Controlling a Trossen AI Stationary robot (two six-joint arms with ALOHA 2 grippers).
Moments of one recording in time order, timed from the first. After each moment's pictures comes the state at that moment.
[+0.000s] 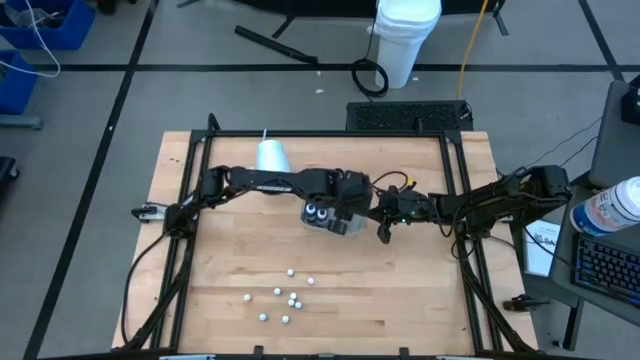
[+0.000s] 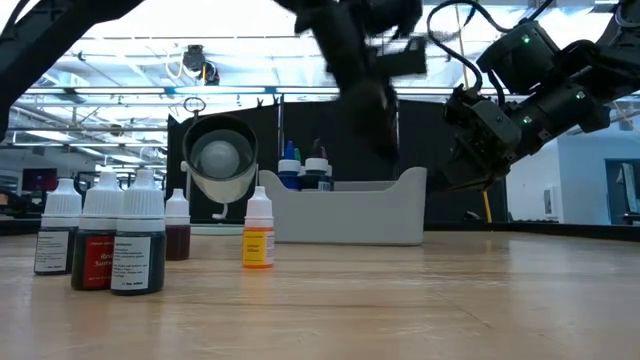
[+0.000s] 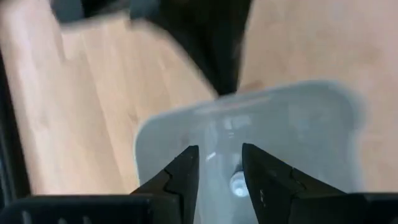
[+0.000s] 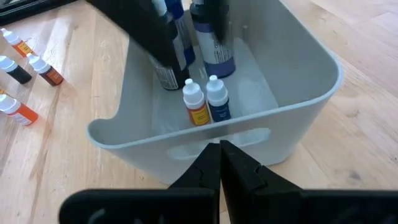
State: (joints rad) left arm 0.05 2.22 1.99 -0.80 -0.10 0.50; right arm -0.06 1.33 0.28 0.52 0.10 0.30
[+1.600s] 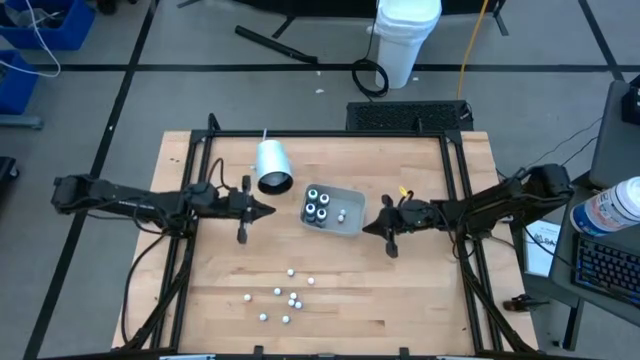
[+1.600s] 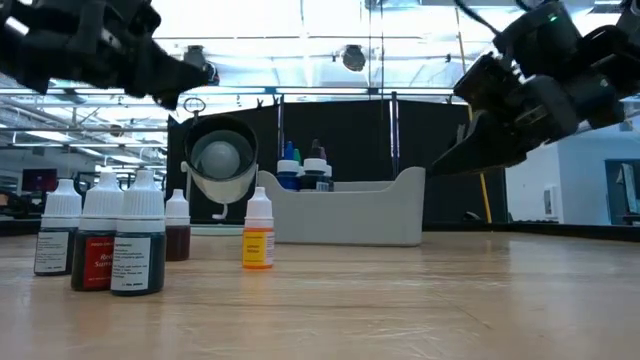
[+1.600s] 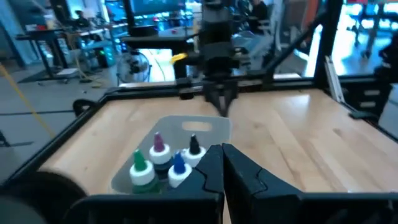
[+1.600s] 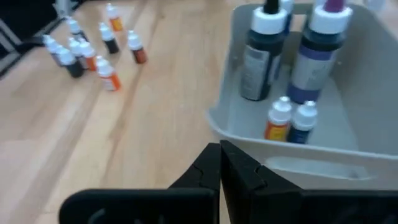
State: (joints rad) left arm 0.01 0.82 0.22 0.52 0.03 0.06; right arm 0.06 1.31 0.27 0.60 0.00 0.10
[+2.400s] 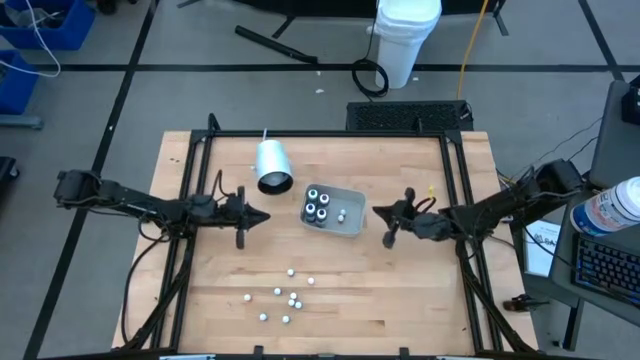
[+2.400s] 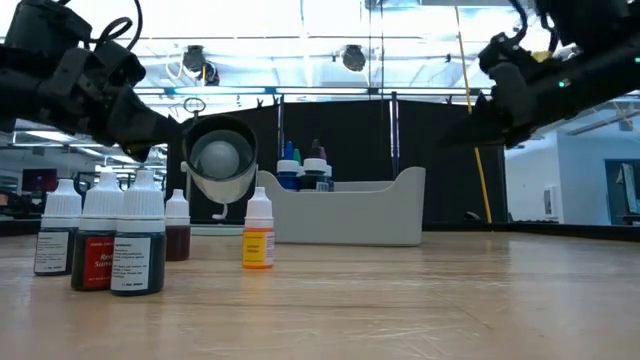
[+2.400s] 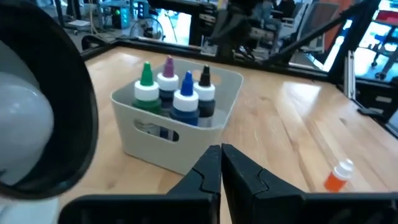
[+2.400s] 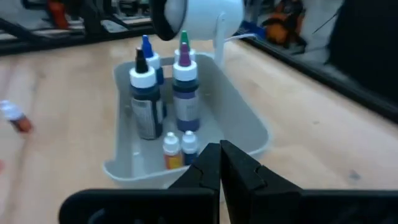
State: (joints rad) left arm -0.06 0.87 0.01 0.70 -0.11 -0.18; right arm 0.26 1.15 0.27 0.48 0.68 0.28
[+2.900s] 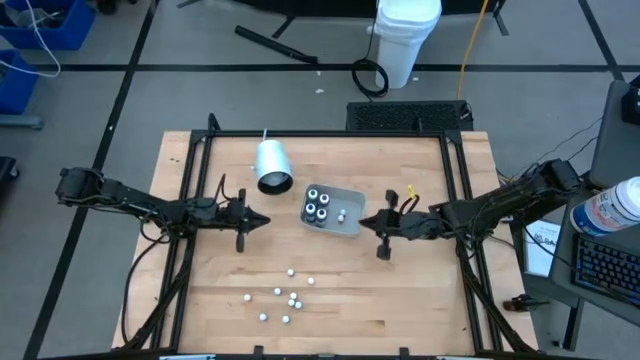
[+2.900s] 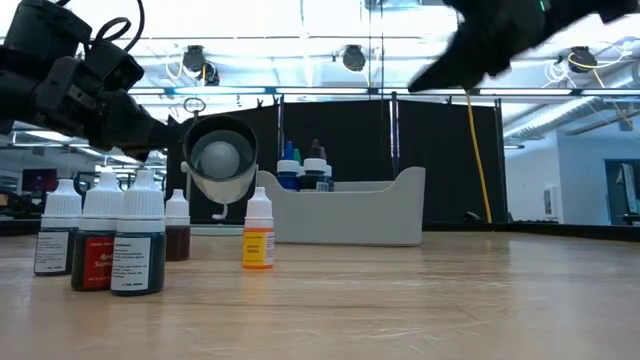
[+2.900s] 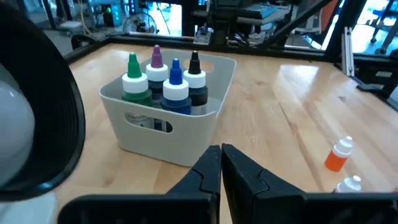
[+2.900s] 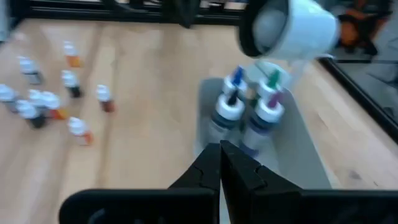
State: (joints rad) left arm -0.09 0.91 0.01 0.70 -0.12 -0.10; right arm 0.28 1.19 0.64 0.04 0.46 0.14
